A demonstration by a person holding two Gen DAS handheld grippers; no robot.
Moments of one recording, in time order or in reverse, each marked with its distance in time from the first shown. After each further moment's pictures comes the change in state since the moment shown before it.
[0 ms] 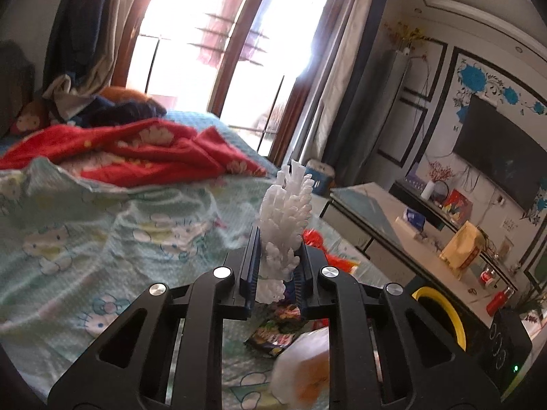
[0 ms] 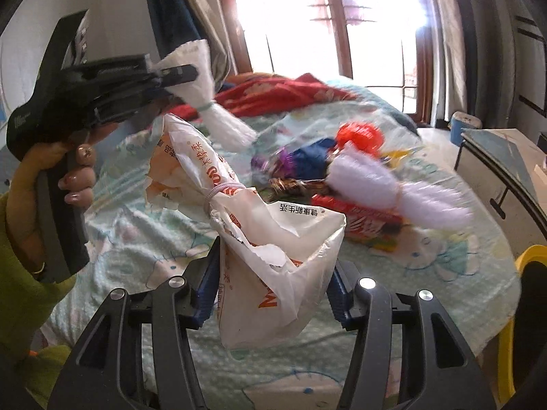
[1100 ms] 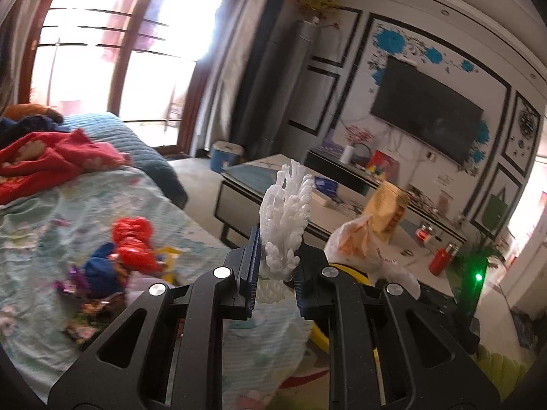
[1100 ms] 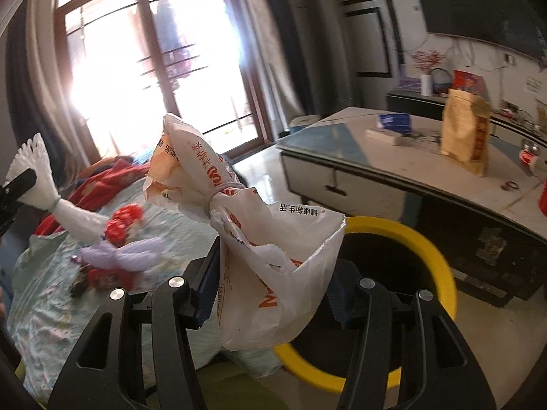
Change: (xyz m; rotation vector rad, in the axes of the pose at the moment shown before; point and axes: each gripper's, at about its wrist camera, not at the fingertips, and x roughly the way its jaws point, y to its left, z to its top) left arm 0.042 -0.195 -0.037 0.160 0.096 -0.340; right arm -0.170 -0.209 -0.058 0.406 -0.213 -0.528
